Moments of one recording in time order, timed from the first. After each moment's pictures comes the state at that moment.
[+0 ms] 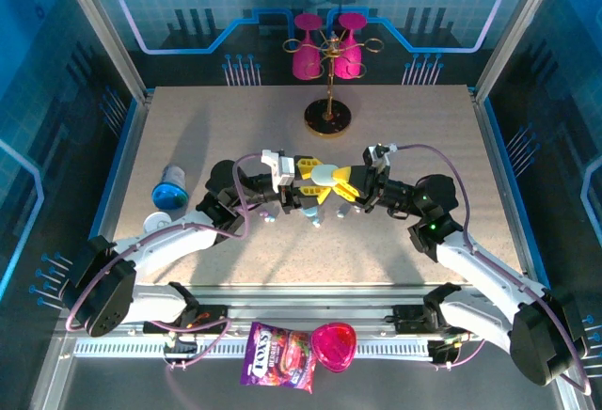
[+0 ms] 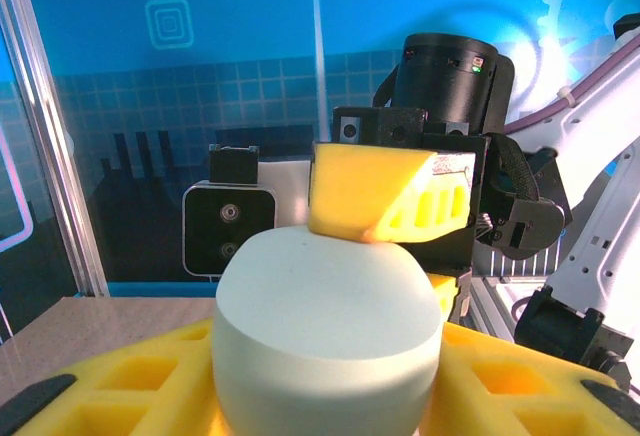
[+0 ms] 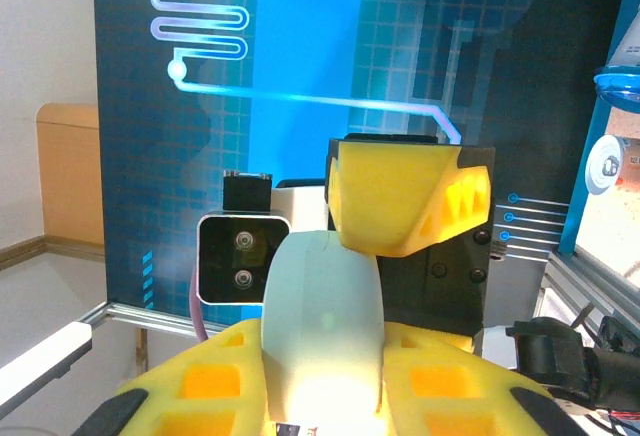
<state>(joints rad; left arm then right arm) -0.63 1.29 0.70 0.84 0.76 -0.09 0.46 1.00 0.53 0.78 -0.83 1.72</state>
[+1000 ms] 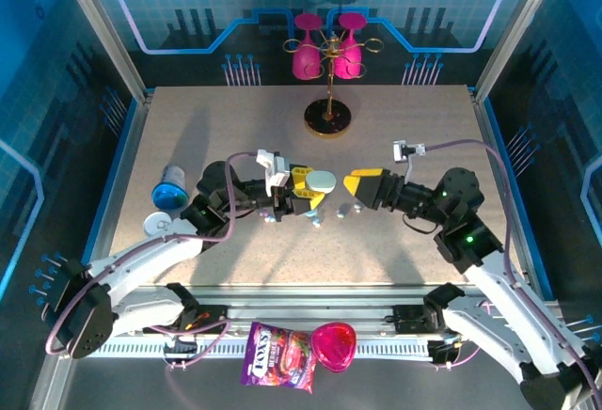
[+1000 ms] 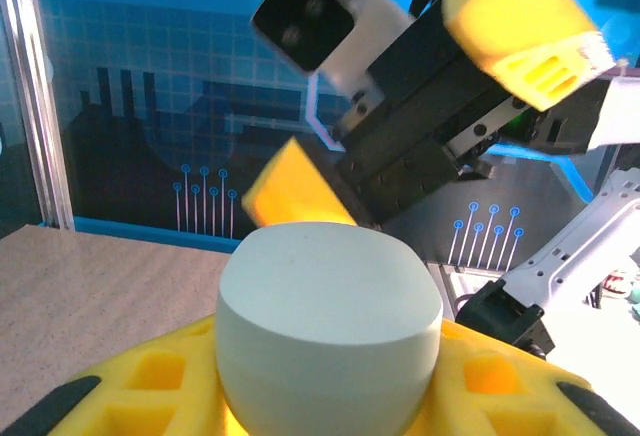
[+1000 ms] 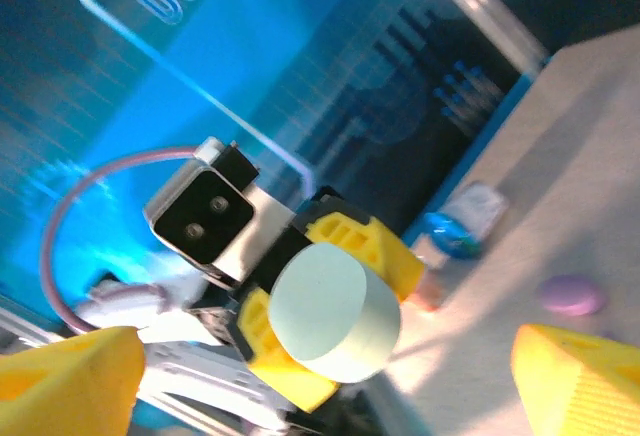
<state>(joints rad) -0.64 1.13 0.70 0.56 0.74 -0.18 0.46 0.73 0.78 -0.04 -0.66 0.77</state>
